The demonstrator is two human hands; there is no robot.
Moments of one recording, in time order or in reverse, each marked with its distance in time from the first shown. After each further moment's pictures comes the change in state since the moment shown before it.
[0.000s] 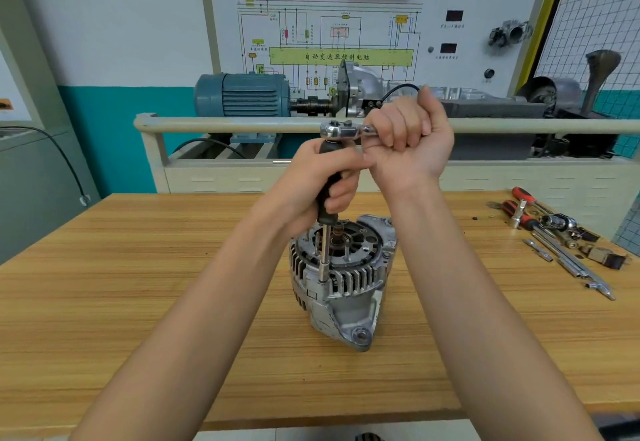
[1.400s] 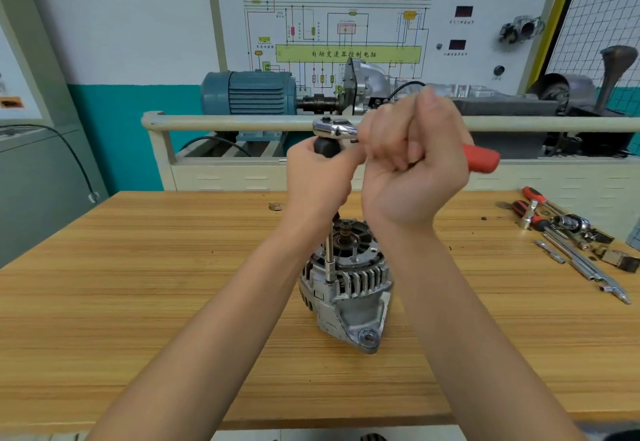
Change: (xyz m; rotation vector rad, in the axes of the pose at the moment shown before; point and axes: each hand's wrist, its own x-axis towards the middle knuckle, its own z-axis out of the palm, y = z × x) left_hand 0.004 -0.009 0.014 0.130 0.570 0.141; right_hand -0.032 0.039 0.012 -0.718 -0.351 -0.533
